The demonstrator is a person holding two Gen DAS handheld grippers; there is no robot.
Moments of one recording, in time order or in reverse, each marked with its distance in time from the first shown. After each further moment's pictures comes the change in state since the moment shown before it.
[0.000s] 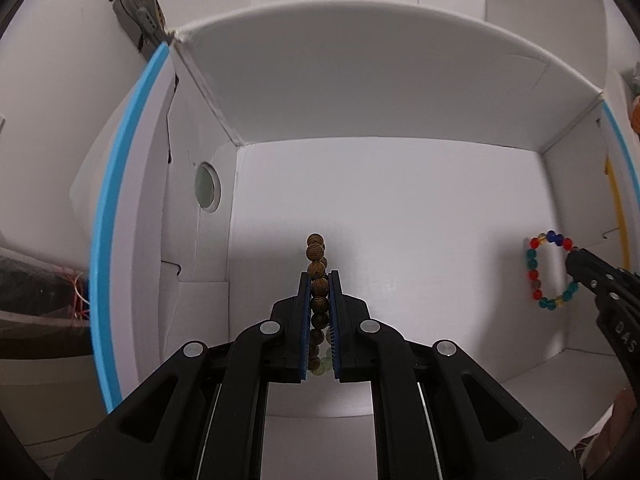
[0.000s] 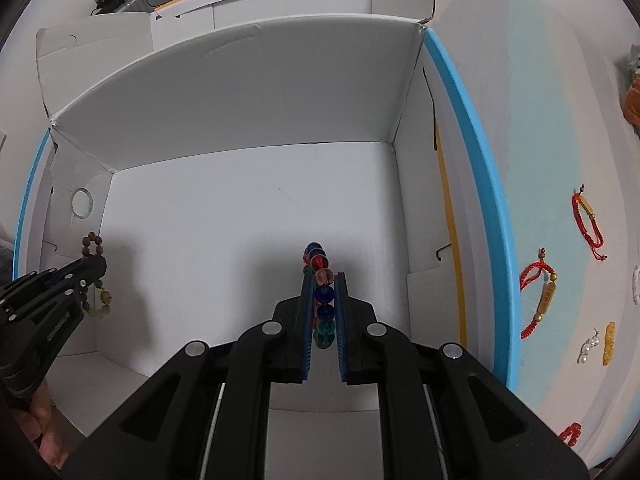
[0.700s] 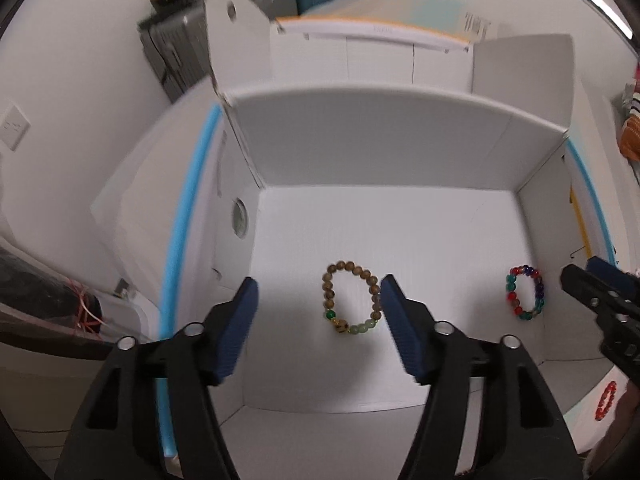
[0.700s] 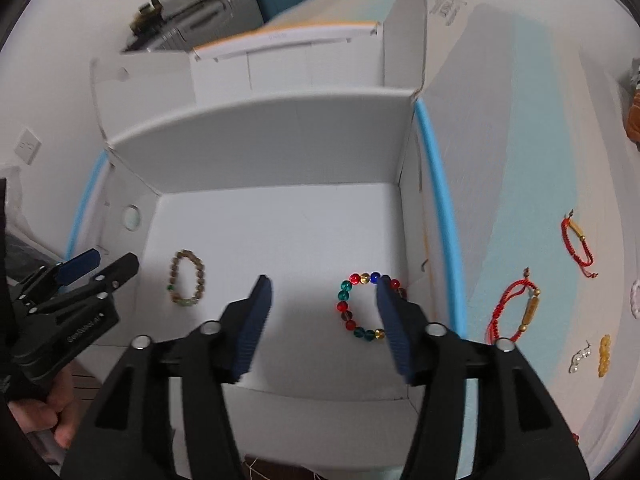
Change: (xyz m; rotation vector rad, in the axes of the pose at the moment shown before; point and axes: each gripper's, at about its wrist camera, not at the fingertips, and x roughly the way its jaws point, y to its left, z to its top) left arm -0.053 0.009 -0.016 -0.032 -0.203 0.012; right arm -0.063 -0.007 -0.009 -0.034 -0.154 0.084
